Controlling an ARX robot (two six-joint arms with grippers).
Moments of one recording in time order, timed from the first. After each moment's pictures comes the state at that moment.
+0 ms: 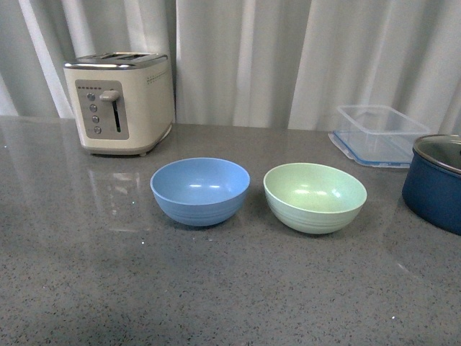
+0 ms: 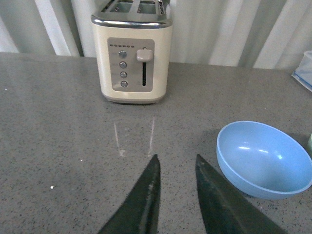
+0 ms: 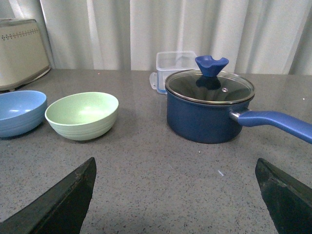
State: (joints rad) left arm -0.11 1.08 0.47 0.60 -0.10 -0.02; right arm 0.00 0.00 0.01 0.00 0.00 0.00
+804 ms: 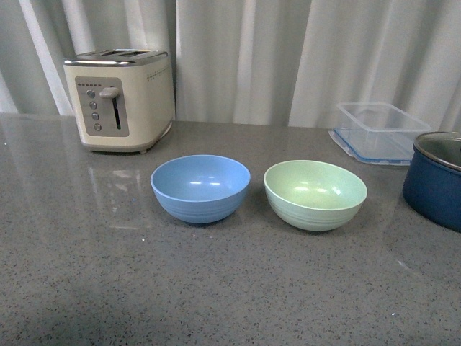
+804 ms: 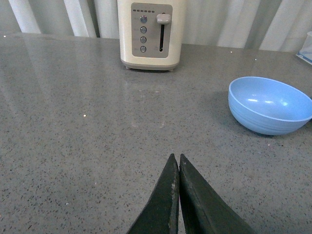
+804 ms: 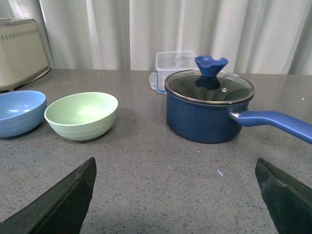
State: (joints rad) left arm 0.00 0.68 0.10 0.57 0.00 -0.01; right arm 0.00 0.00 0.01 0.00 0.00 0.00
